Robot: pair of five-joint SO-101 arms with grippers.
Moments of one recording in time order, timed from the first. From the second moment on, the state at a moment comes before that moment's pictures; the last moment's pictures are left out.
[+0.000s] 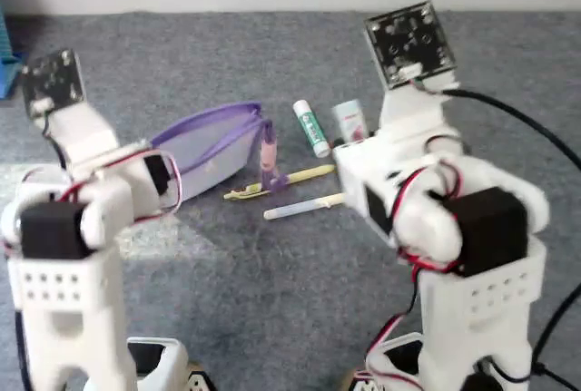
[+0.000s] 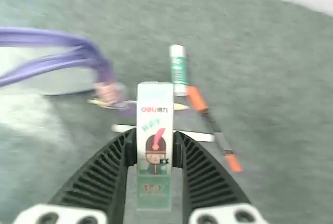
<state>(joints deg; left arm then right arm) -2.5 -36.3 8.2 94.9 26.9 -22.5 -29.6 -17.3 98.9 -2.2</state>
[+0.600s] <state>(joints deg) -2.8 -30.5 4.6 94.9 27.4 -37.4 -40.4 28.7 27.8 -8.0</state>
